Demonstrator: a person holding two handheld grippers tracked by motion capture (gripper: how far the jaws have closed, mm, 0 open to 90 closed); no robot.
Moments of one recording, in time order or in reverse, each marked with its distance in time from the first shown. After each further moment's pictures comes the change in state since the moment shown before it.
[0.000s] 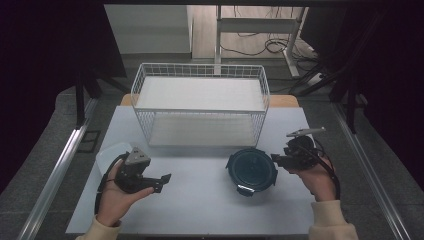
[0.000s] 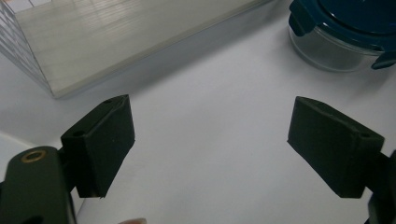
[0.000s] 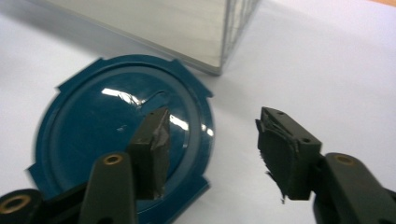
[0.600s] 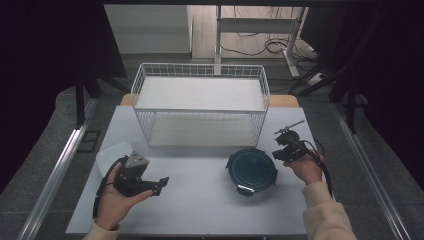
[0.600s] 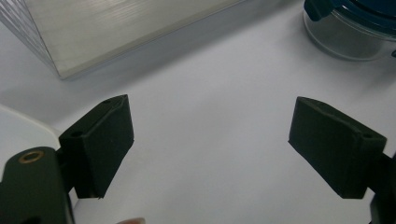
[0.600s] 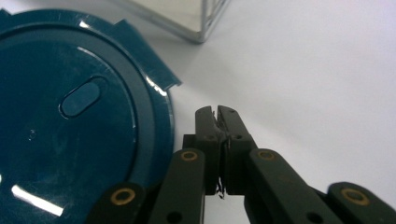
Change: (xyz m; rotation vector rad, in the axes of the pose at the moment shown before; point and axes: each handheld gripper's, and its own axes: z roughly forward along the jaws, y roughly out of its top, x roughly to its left) left arm 0.000 -0.009 0.000 0.023 0.028 -0.019; right arm -0.015 0.011 0.060 0.207 -0.005 -0.065
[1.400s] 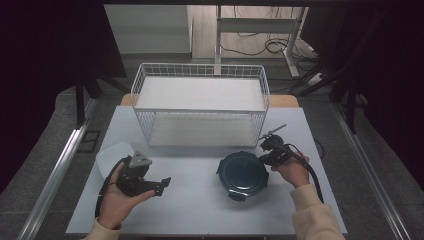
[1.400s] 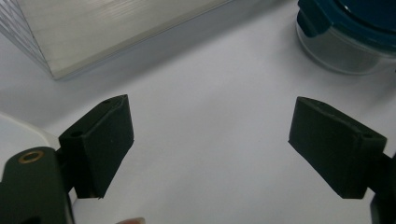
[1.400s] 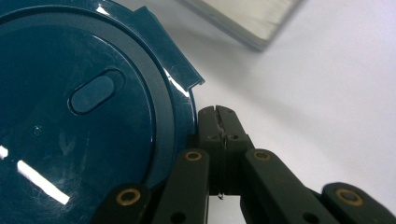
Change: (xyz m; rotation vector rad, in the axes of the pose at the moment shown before) left arm -0.001 0.001 0.007 0.016 -0.001 0.007; right arm 0.039 0.008 0.012 0.015 0.048 -0.115
